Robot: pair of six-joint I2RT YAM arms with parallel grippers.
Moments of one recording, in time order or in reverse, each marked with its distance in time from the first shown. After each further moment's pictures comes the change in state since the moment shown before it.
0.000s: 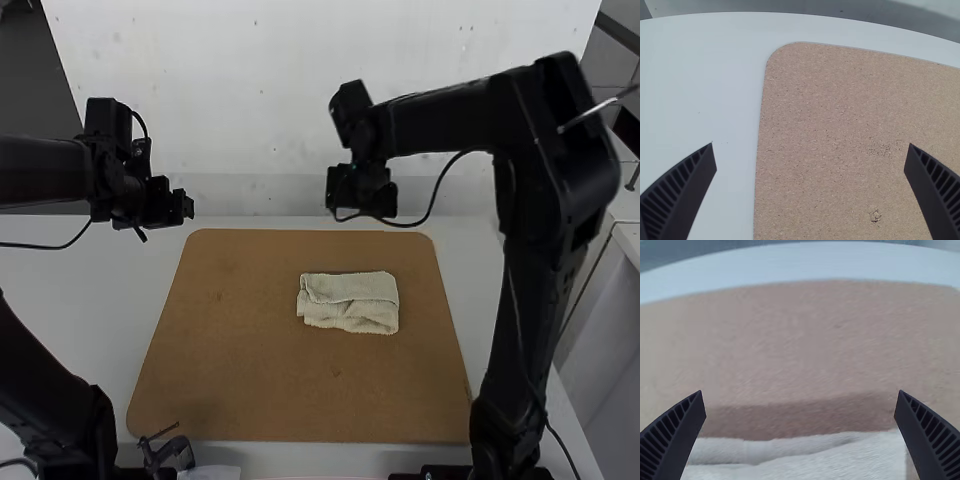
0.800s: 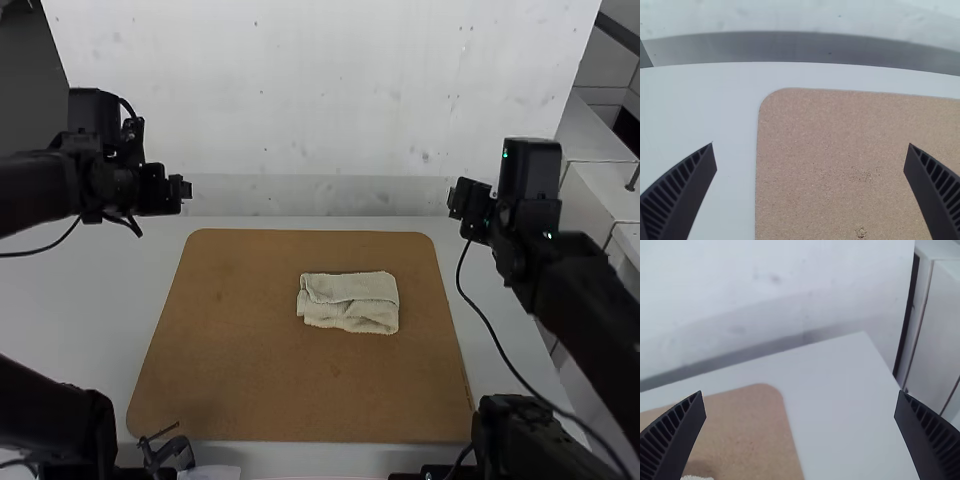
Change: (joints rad) left arm -0.023 -0.182 -0.067 0.054 -0.001 0.026; right arm -0.557 -1.065 -0.784 0.349 -0.124 -0.348
